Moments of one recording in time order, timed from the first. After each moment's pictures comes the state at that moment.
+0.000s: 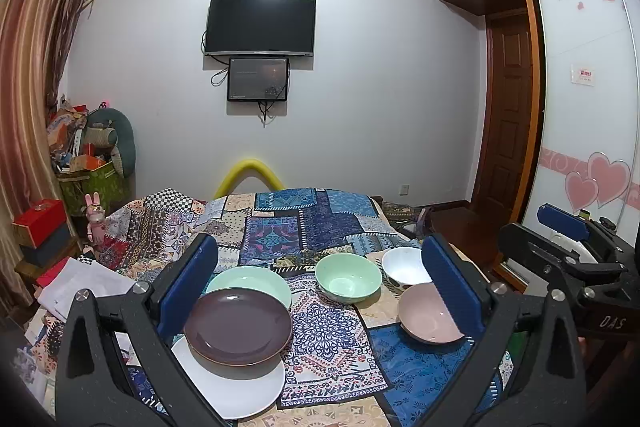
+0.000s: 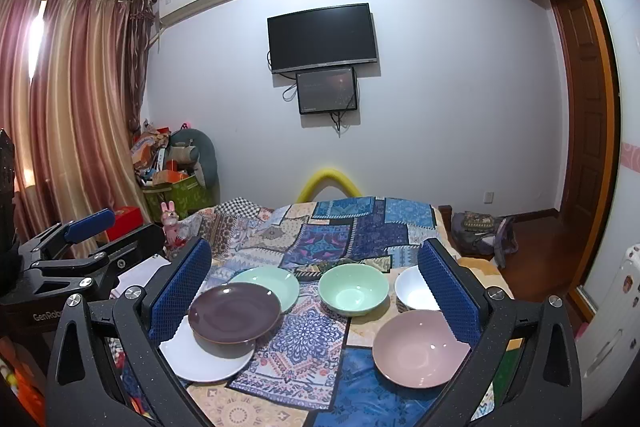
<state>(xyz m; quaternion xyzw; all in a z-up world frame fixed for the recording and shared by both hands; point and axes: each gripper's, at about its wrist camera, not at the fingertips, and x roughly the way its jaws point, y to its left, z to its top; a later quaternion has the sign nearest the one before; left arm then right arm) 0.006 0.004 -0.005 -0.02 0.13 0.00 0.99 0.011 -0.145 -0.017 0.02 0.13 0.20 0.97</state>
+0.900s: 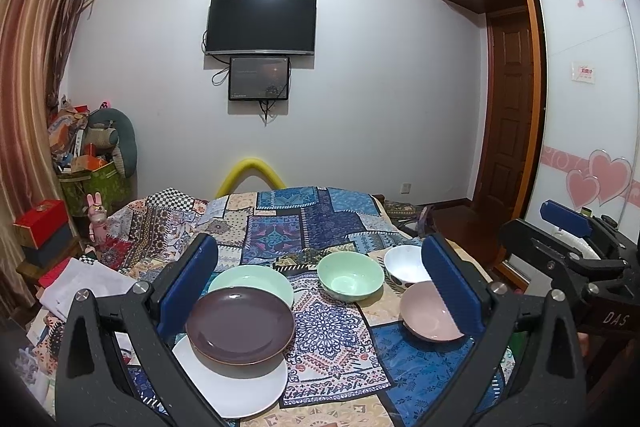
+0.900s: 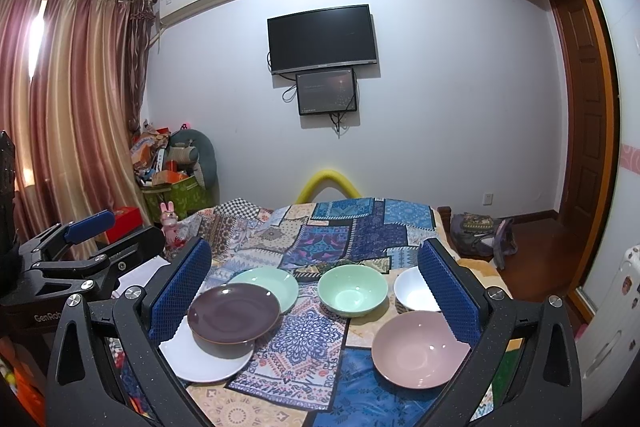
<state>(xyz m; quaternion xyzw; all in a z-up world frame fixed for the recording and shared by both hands) 0.003 0.005 -0.003 -0.02 0.13 0.00 0.99 0.011 -0.148 -0.014 0.02 0.13 0.20 0.97</state>
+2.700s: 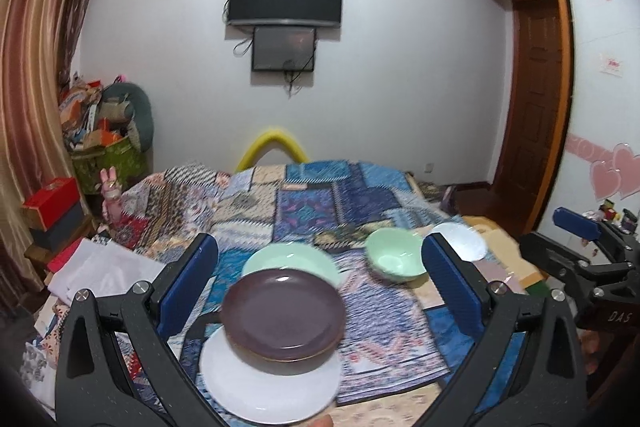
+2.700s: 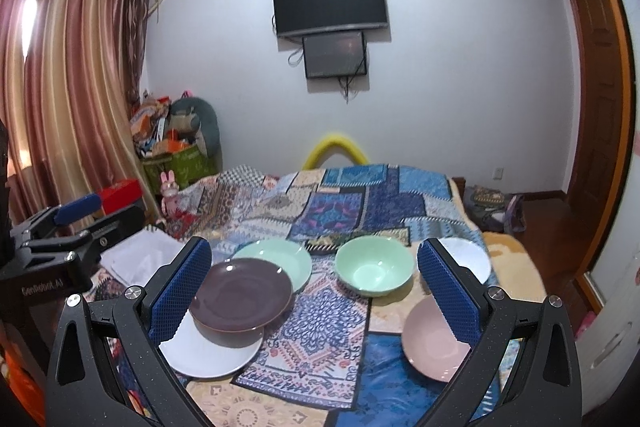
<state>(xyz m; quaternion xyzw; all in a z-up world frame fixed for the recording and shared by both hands) 0.051 0.083 -0.039 -0.03 0.19 0.03 0.98 0.060 -0.089 -0.055 0.00 0.19 0.21 0.96</state>
